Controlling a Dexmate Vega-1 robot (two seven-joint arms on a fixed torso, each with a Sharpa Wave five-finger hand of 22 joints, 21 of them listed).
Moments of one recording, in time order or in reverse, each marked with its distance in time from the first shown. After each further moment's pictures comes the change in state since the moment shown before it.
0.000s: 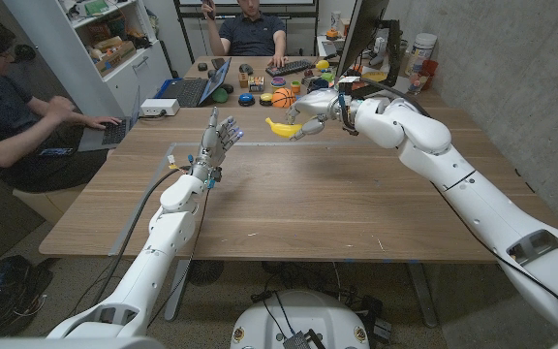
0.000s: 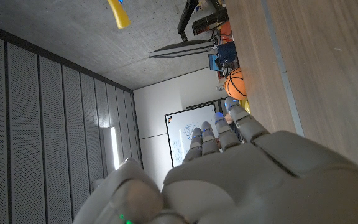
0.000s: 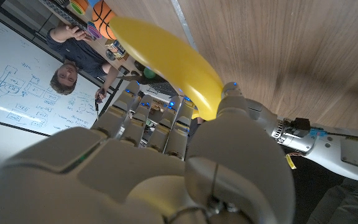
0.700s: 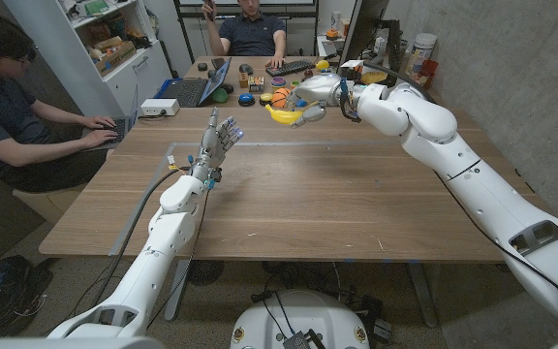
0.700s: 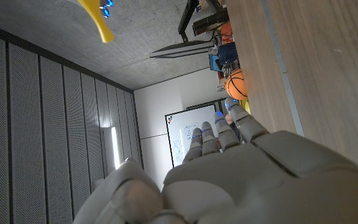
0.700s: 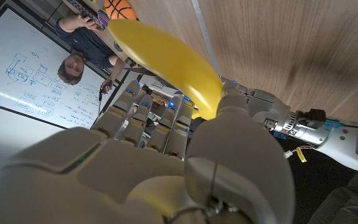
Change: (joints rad) left arm 0.006 0.001 -0.001 -0.009 -0.001 0.000 0.000; left_hand 0.003 0.003 0.000 0.000 0.000 0.000 0.000 0.000 0.000 0.000 0.000 0.000 0.002 0.005 -0.005 0.000 0.000 0.000 0.000 0.000 0.000; right arm 0.034 -0.007 0.008 -0.024 0.000 -0.008 0.012; right_hand 0.017 -0.004 0.000 0.000 0.000 0.006 0.006 -0.001 0.001 0.005 -0.004 -0.008 0.000 0.000 0.000 0.000 0.000 0.000 0.000 0.000 0.000
